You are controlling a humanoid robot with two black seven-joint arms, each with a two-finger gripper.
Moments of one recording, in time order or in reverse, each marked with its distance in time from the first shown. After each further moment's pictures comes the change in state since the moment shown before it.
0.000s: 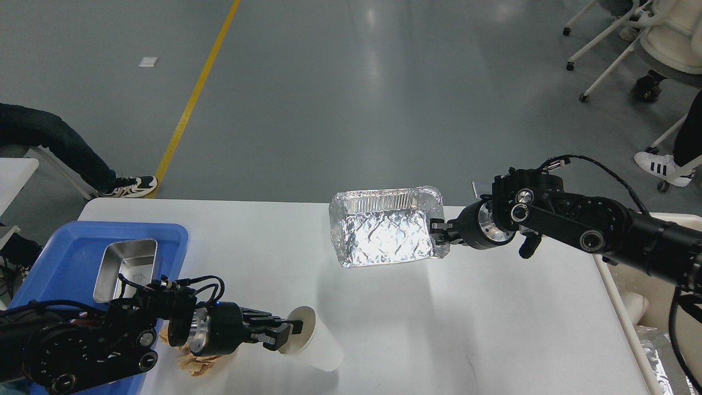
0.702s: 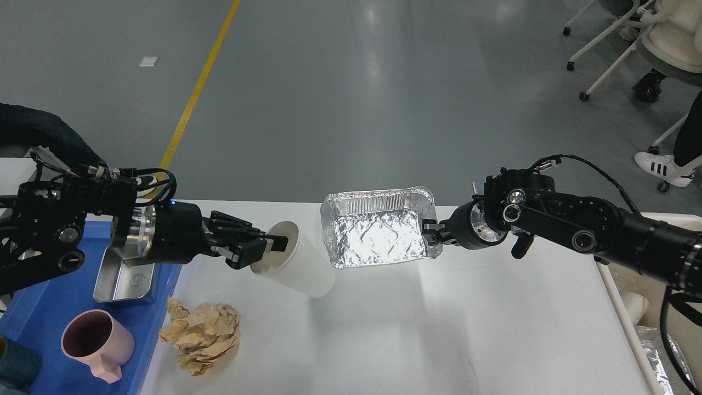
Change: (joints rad) left arm -0.456 0.312 -0.020 -0.254 -0.013 -0.188 -0.128; right arm 0.006 0.024 0.000 -0.003 0.000 0.000 0.000
